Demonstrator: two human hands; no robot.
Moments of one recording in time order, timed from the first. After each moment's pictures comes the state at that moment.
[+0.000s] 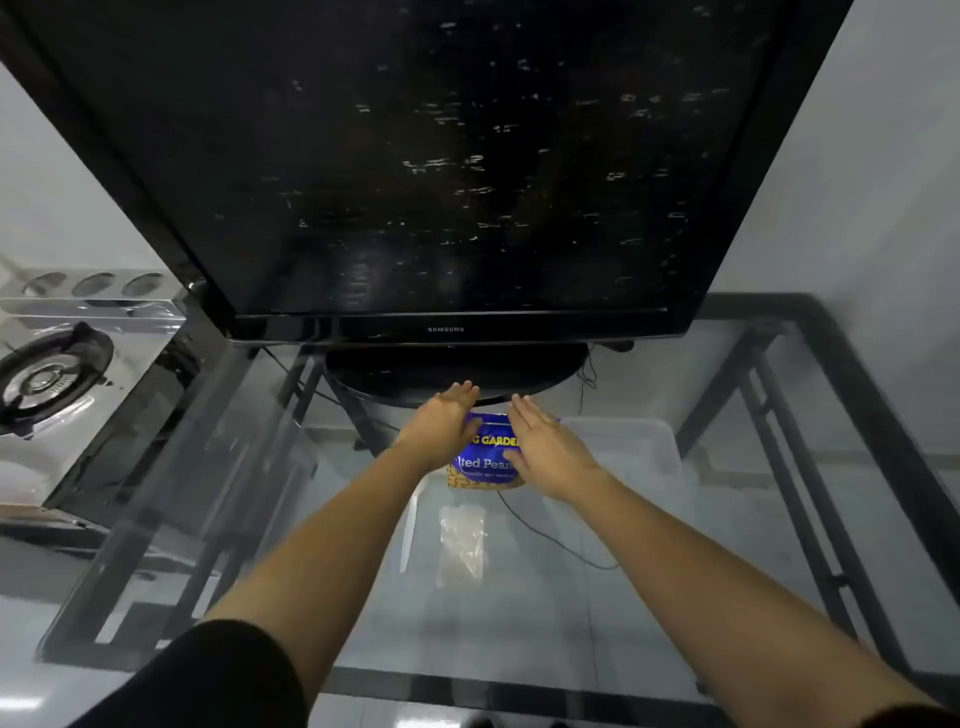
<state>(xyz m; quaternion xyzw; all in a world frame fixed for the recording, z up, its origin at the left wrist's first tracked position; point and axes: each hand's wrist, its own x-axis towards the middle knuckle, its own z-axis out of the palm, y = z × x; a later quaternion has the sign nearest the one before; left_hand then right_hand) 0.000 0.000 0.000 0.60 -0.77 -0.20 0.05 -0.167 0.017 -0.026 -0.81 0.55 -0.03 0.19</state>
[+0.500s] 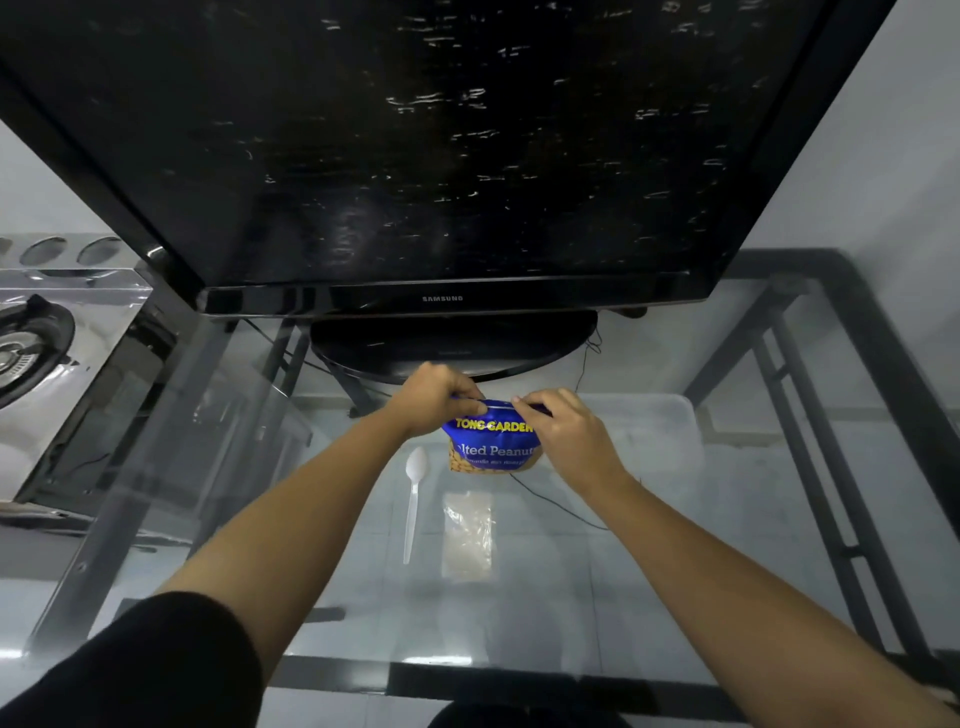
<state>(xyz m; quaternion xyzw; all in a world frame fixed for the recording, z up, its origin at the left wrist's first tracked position) 0.027 -0.040 -0.012 0.54 -0.77 -0.34 0.05 -0.178 0.013 -0.061 -0.85 0.47 -0.22 0.00</state>
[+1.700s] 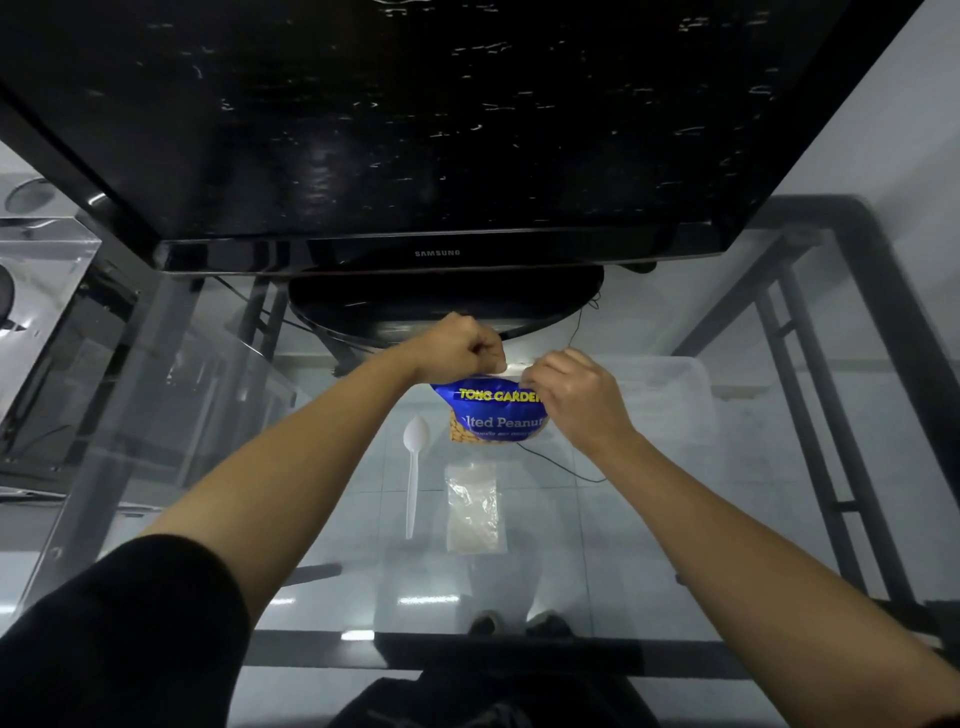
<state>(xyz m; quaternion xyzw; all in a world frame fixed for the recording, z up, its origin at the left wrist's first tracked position) 0.015 -0.070 -0.007 0.48 -0.78 -0.40 0.00 -0.170 -0.001 -0.053 -0.83 0.47 -0.31 -0.02</state>
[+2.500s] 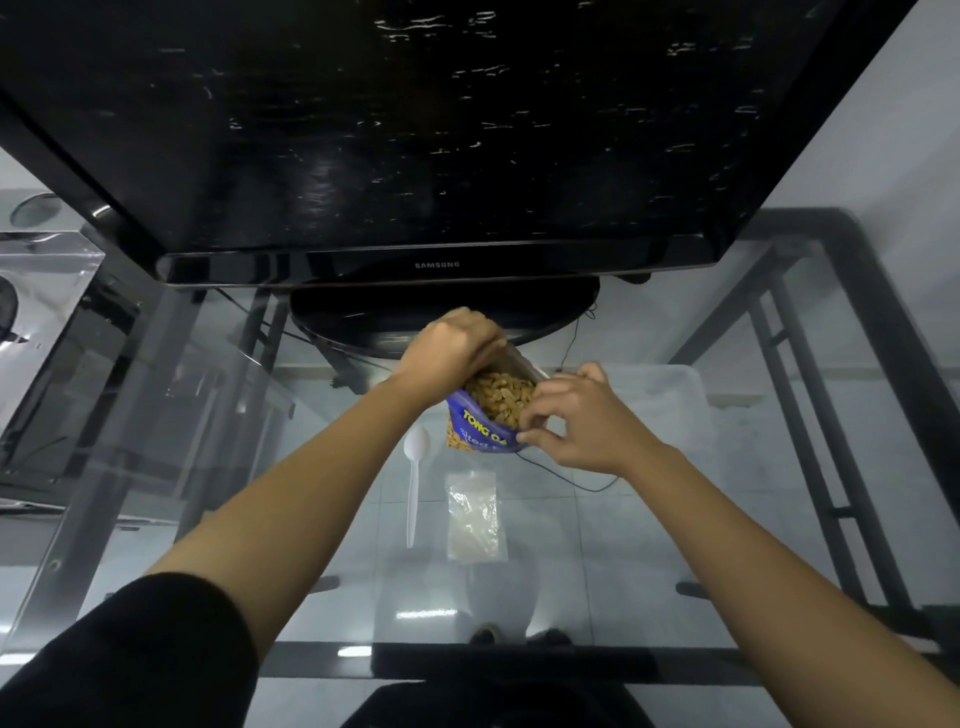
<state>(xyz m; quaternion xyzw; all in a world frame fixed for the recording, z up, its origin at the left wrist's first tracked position) 0.019 -0.054 -0.013 0.43 -0.88 -0.11 0.17 -0.178 0.016 -0.017 -0.85 0.46 -0.17 0.20</state>
